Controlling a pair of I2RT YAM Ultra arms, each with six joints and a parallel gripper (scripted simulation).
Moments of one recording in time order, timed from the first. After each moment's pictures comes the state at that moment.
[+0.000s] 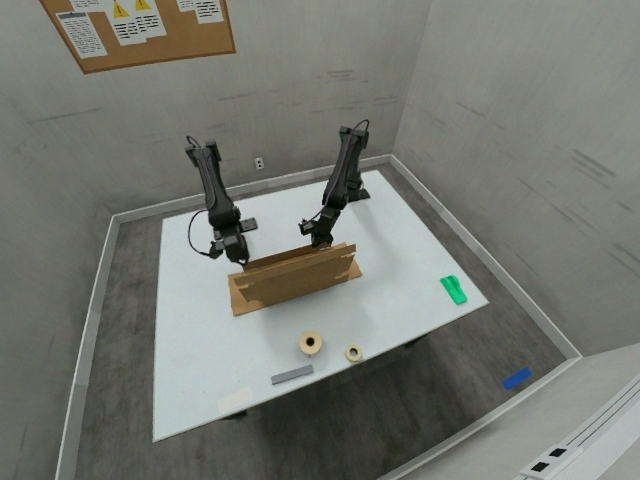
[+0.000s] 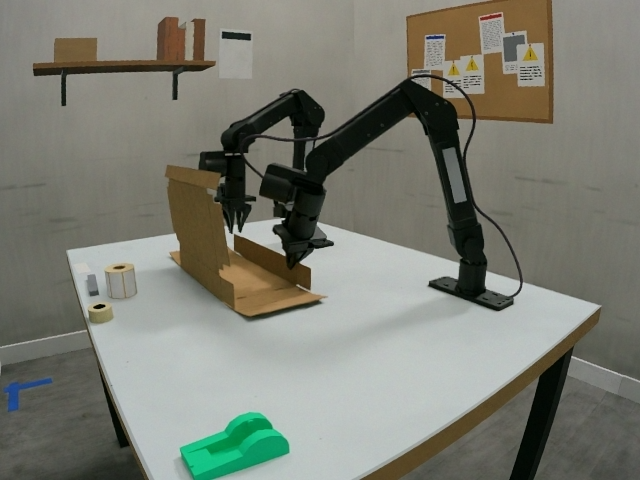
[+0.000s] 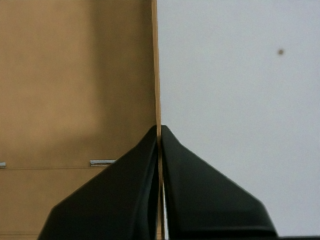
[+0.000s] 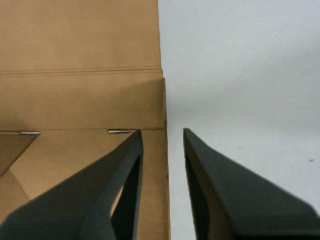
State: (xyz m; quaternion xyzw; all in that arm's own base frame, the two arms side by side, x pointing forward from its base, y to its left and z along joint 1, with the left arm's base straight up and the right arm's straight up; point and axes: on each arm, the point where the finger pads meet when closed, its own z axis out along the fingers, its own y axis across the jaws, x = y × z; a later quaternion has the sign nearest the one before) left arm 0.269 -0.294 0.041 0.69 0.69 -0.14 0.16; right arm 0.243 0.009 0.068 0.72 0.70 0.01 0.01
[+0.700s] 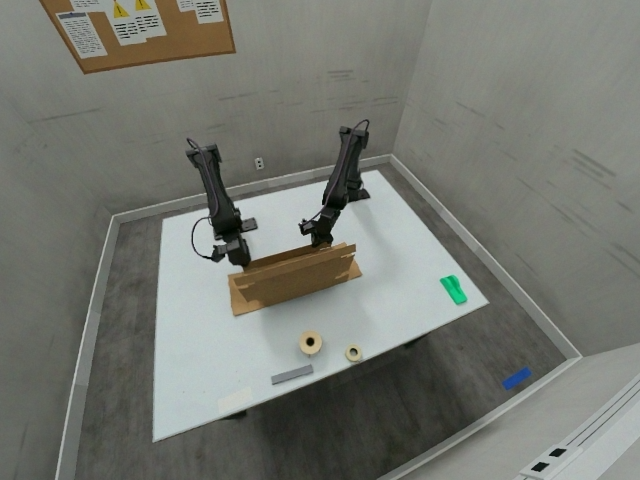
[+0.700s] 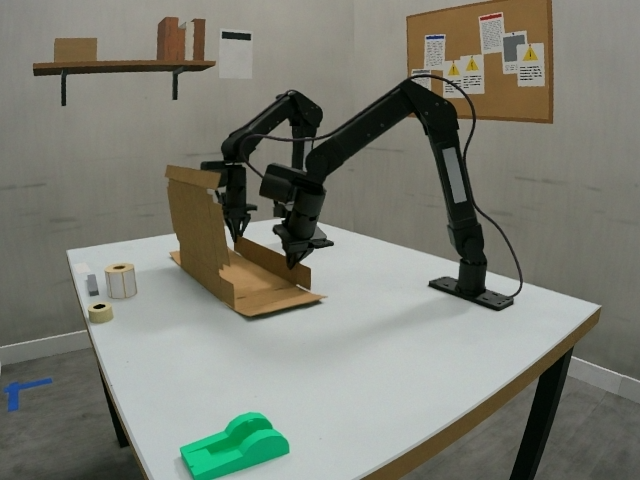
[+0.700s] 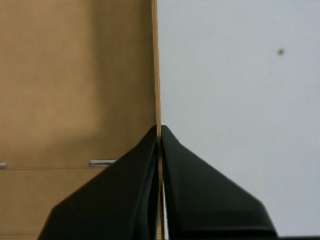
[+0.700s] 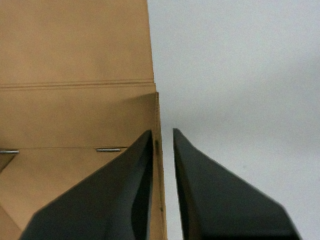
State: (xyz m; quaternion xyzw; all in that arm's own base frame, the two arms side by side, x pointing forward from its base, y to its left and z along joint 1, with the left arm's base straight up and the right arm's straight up) left arm 0.269 -0.294 0.041 0.69 0.69 -0.14 0.16; right arm 0.240 0.009 0.042 0.72 0.70 0.01 0.00
